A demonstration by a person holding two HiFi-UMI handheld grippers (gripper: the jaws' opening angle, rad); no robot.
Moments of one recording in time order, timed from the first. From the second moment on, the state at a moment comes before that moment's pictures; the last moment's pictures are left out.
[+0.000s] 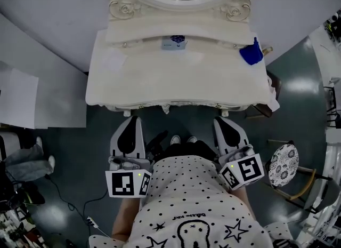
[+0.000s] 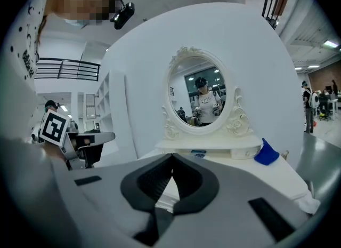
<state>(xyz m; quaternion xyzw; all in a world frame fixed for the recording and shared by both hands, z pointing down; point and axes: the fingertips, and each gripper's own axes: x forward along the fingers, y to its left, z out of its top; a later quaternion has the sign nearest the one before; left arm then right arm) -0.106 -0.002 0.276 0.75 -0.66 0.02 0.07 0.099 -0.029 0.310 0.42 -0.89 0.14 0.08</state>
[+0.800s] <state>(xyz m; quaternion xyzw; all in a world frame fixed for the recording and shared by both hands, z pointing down) -0.082 0.019 0.304 0.76 -0.64 0.02 0.14 0.109 -0.012 0.312 0.43 -0.89 0.14 0.08</state>
